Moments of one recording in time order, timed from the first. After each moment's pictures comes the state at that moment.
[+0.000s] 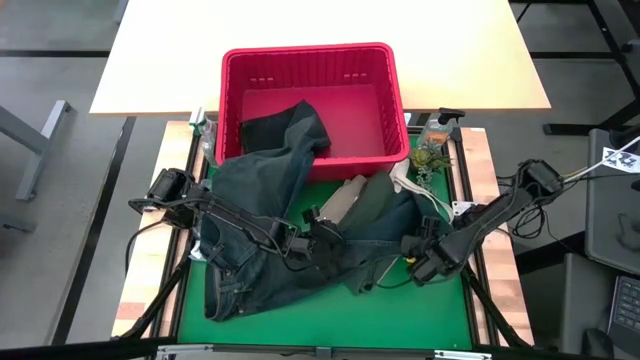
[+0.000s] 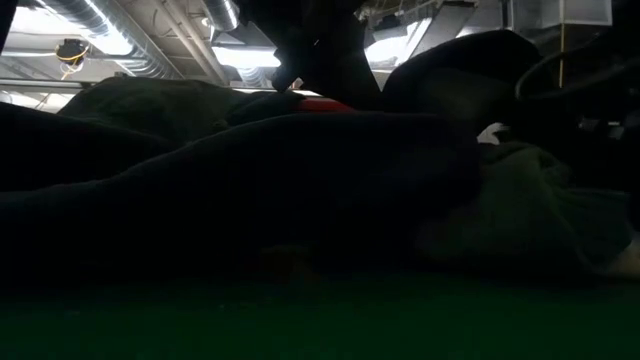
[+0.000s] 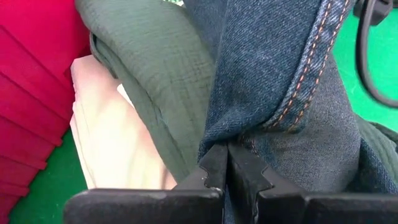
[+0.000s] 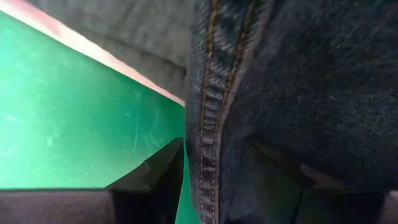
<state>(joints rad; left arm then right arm) -0.31 1.88 1.33 -0.23 -0.58 -0.42 0.60 1.42 0.73 -0.94 0.31 0.84</state>
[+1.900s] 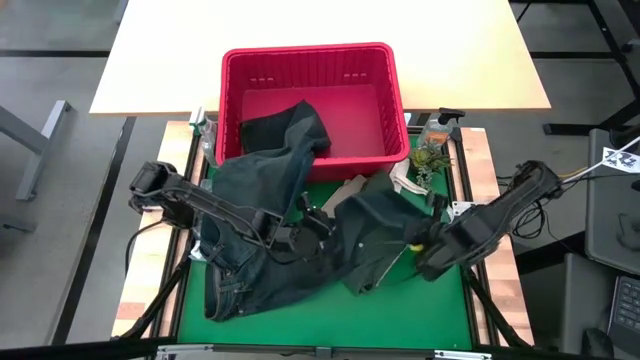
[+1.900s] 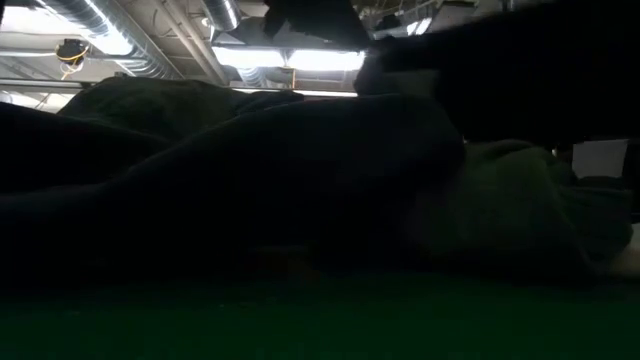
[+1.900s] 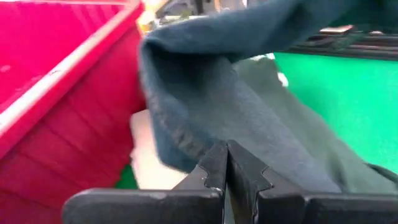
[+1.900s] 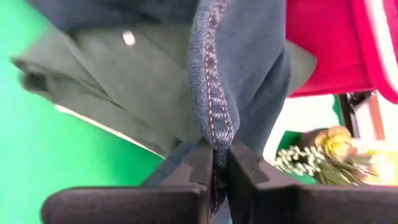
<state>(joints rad) -0.32 1.73 1.33 -0.25 -0.71 -0.30 0.56 1.44 1.50 -1.57 0.48 0.76</state>
